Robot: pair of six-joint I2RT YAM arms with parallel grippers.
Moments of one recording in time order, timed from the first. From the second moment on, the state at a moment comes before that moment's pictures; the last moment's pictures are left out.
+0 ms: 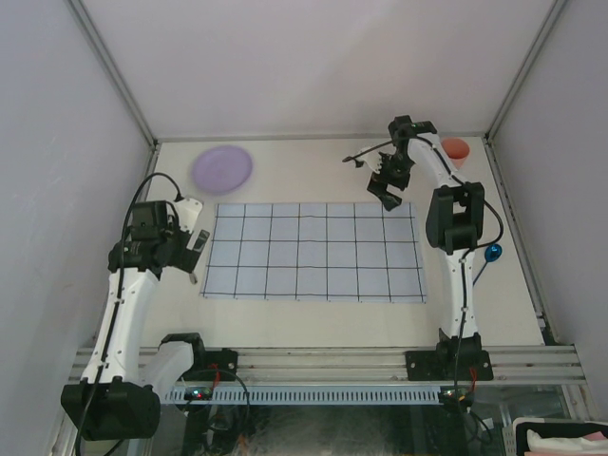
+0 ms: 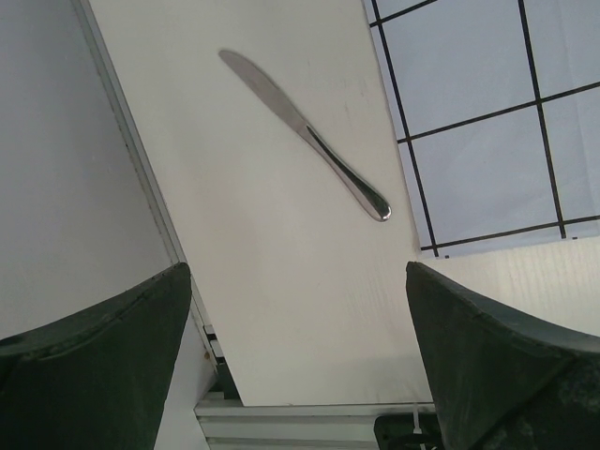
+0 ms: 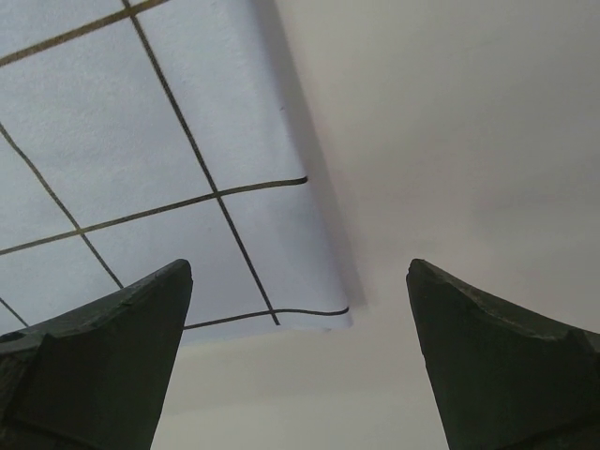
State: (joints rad) left arm 0.04 0.93 0.92 -0.86 -0.08 0.48; right arm 0.16 2.38 2.22 -1.28 -0.30 -1.06
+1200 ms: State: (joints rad) left arm 0.04 0.90 0.92 -0.91 -0.09 0.48; right arm 0.15 2.45 2.17 -1.30 -0.29 -1.13
